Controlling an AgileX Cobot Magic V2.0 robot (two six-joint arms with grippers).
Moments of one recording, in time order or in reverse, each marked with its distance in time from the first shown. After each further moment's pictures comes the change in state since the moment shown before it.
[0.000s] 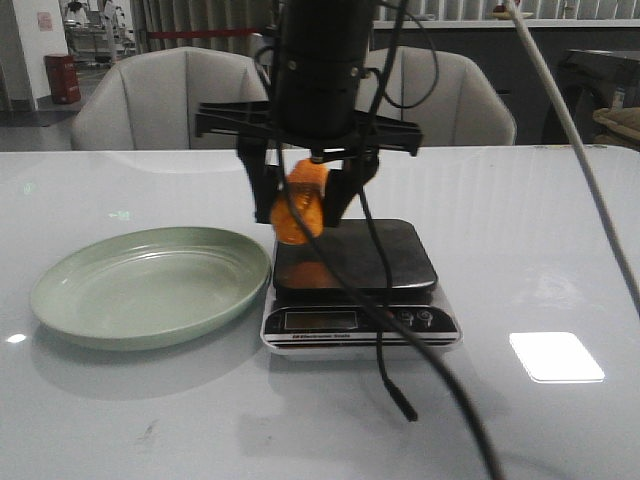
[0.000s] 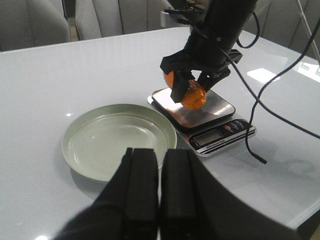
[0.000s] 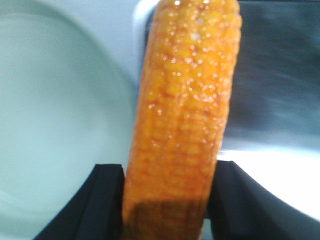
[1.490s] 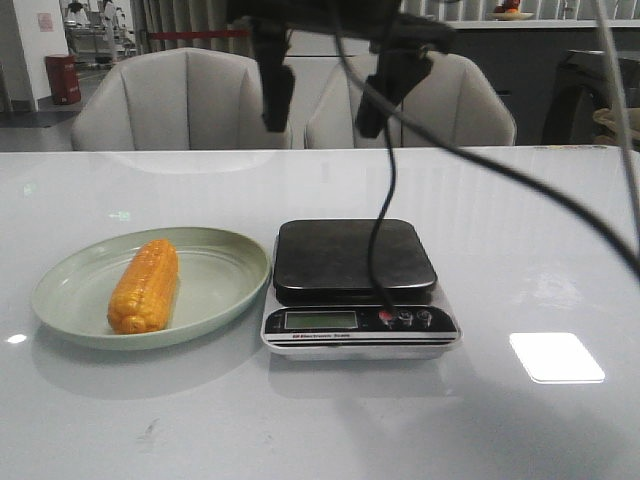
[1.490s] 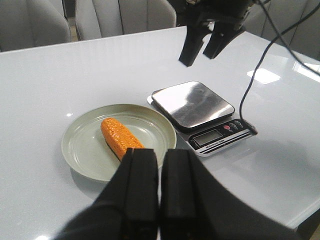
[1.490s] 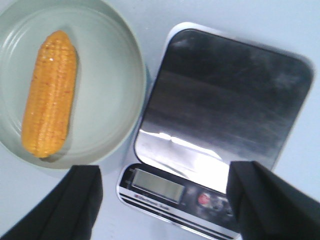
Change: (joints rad) left arm 0.000 0.000 0.000 0.000 0.000 0.000; right arm -0.123 -0.118 -0.113 0.128 0.201 -0.384
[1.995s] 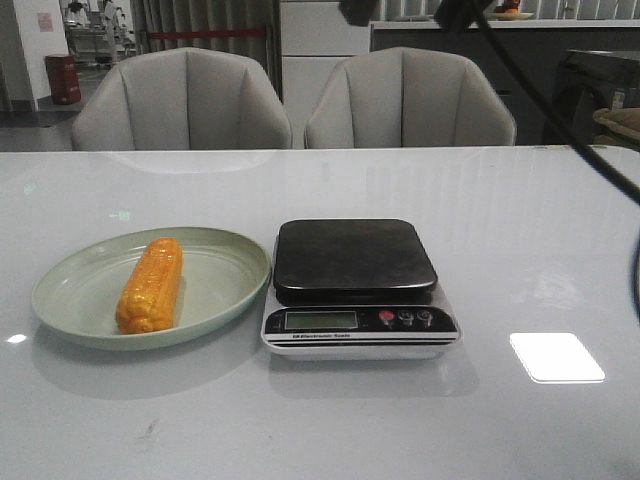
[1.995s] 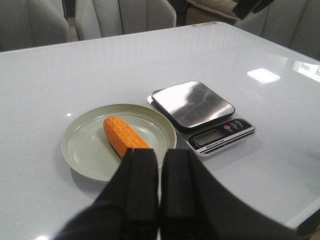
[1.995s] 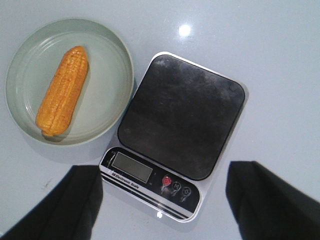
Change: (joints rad) left arm 0.000 0.000 0.000 0.000 0.000 0.000; right arm -0.042 -0.418 0.412 -0.006 -0.244 -0.164
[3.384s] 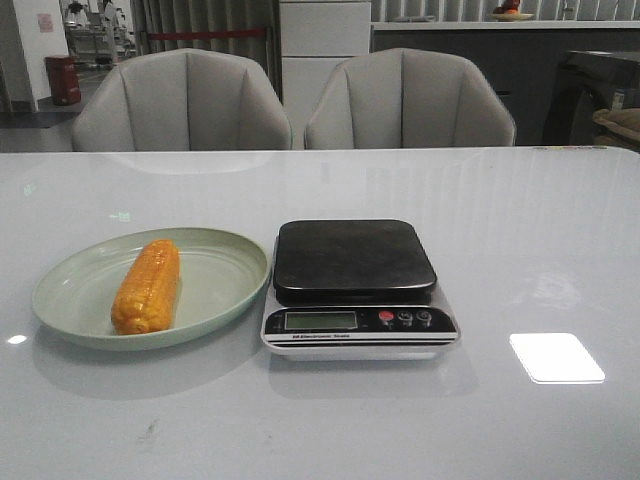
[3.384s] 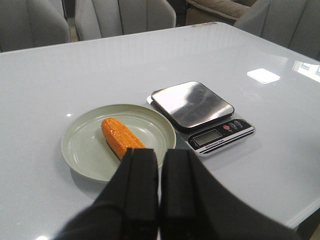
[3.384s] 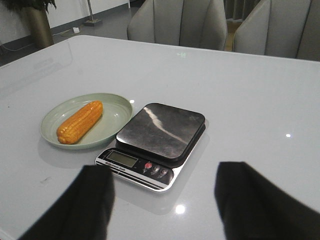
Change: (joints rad) left arm 0.000 0.000 0.000 0.000 0.000 0.000; right arm 0.000 -1.355 1.222 -0.066 -0.604 -0.014
